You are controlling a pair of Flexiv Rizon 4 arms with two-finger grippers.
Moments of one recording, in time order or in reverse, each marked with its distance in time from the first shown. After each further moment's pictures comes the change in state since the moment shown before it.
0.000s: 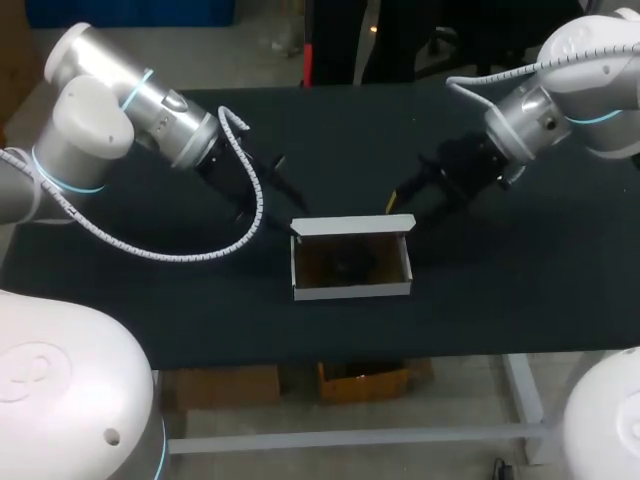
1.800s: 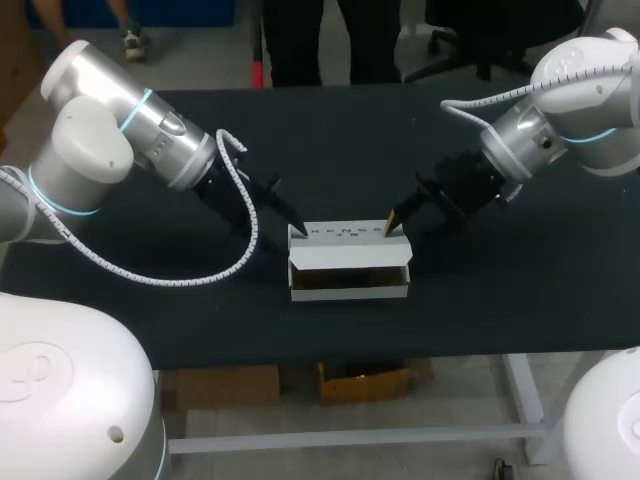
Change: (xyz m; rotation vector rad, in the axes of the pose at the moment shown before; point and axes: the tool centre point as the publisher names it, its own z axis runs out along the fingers) left arm -0.033 -0.002 0.012 0.057 -0.036 0.075; right arm -0.024 -0.011 0.020 0.024 -0.021 0.004
